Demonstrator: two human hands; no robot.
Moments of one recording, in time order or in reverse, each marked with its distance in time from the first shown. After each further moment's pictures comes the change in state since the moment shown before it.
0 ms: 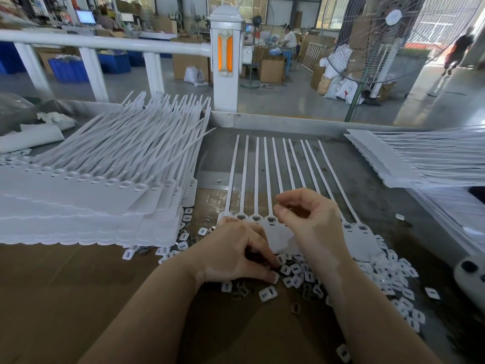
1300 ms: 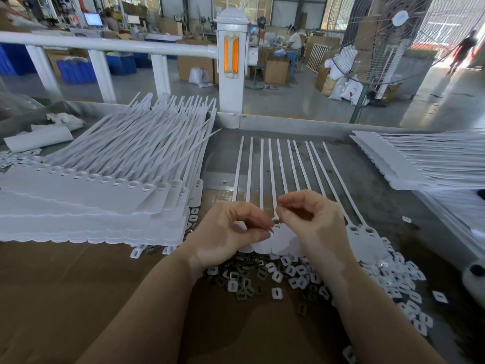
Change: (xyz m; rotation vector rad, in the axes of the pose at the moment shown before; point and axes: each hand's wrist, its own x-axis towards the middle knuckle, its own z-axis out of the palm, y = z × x) left_hand -0.005 -0.004 -0.009 -0.514 0.351 -0.040; right_hand -0.001 -0.001 0.002 0.059 -0.050 -0.037
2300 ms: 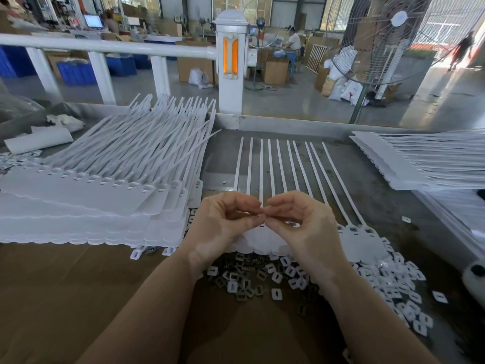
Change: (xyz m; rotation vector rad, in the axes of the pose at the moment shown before) left_hand 0.002 -0.009 0.002 -0.297 0.201 -0.044; right_hand -0.004 -0.001 0.006 -0.090 -0.100 -0.162
